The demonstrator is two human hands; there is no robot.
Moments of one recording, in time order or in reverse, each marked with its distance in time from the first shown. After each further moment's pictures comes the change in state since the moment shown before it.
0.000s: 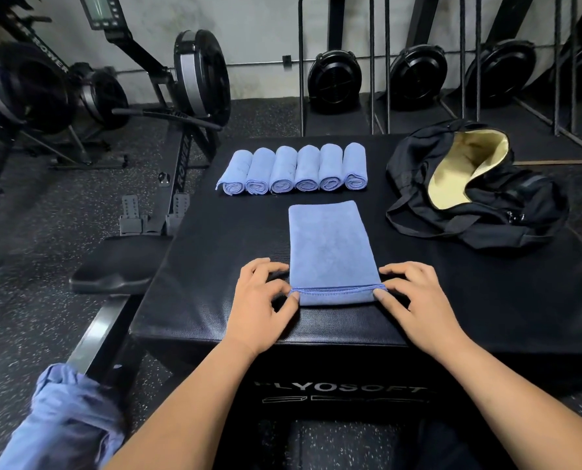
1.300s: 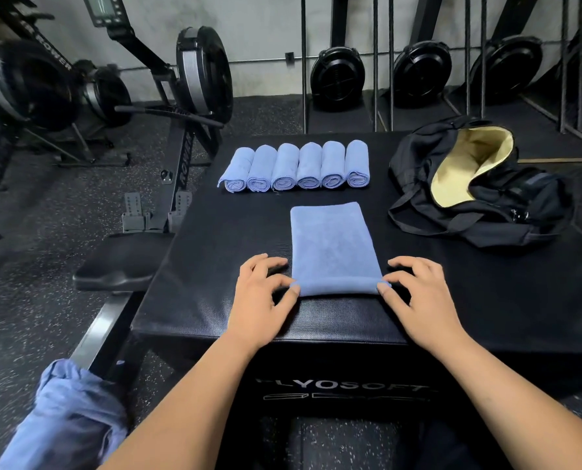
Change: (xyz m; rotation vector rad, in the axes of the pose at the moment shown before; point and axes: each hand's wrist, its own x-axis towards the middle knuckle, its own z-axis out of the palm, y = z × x) left_hand 0.001 -0.003 0.002 -0.018 -0.039 -0.101; right_hand 0.003 0.000 0.004 -0.078 0.033 0.086
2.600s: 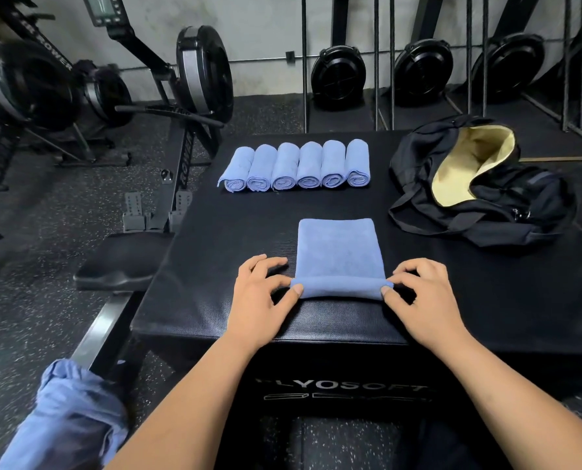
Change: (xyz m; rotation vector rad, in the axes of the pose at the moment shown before) left_hand 0.001 -0.001 0.002 0.031 0.044 0.000; right_hand -0.001 0.001 -0.001 0.069 0.028 0.047
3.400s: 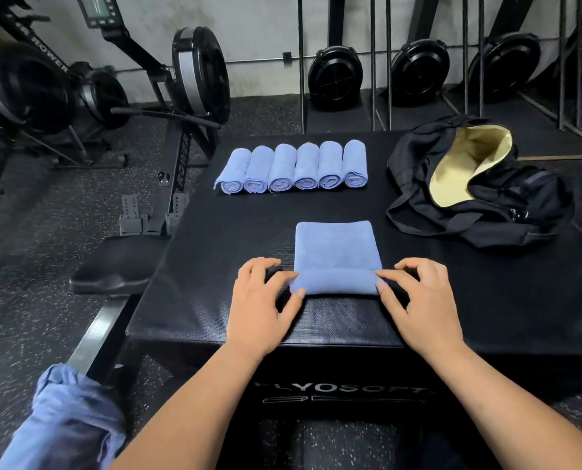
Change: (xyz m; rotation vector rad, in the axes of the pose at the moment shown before) left_hand -0.004 0.008 0.005 0.217 0.068 0.105; right_hand -0.005 -0.008 0.004 -0.105 0.126 -0.086
